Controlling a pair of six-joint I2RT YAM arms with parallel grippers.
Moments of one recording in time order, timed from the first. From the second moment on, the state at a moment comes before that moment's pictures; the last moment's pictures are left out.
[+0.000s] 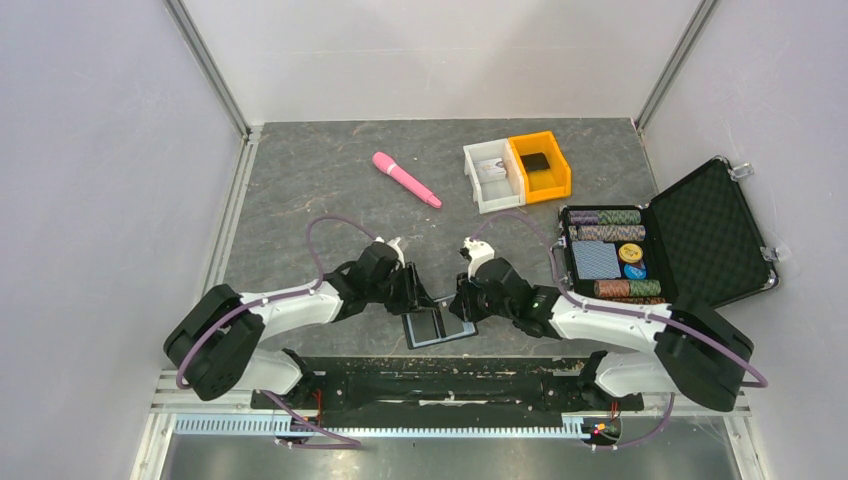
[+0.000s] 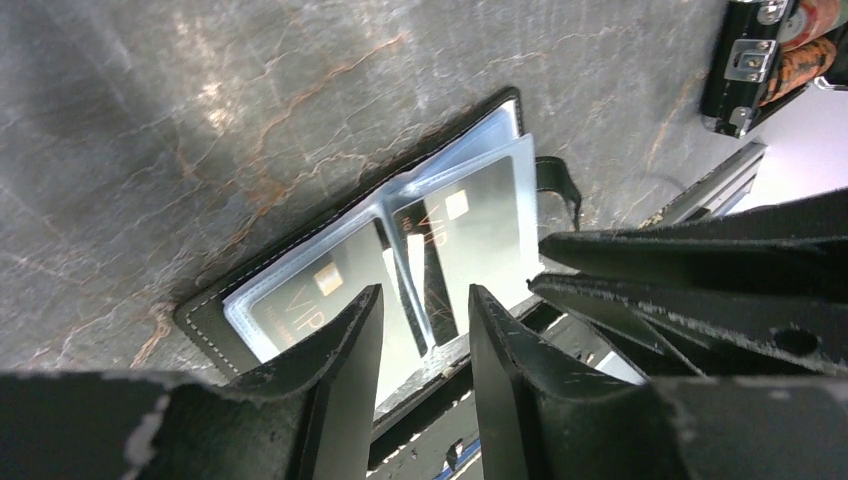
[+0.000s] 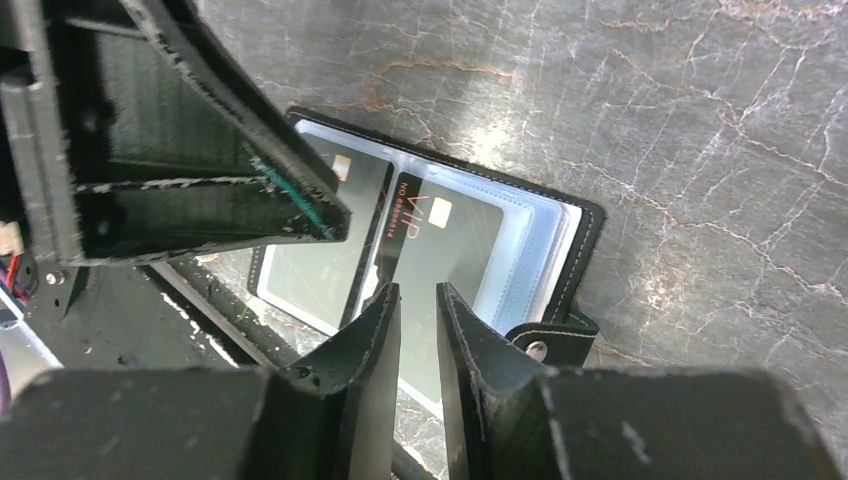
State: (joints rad) left arm -0.74 1.36 0.54 0.03 0.27 -0.90; right arm 0.95 1.26 0.53 0.06 0.03 0.55
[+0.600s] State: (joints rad) left arm -0.75 1.38 0.50 0.13 0.27 -0.91; right arm 0.91 1.32 0.38 0.26 0.00 0.61
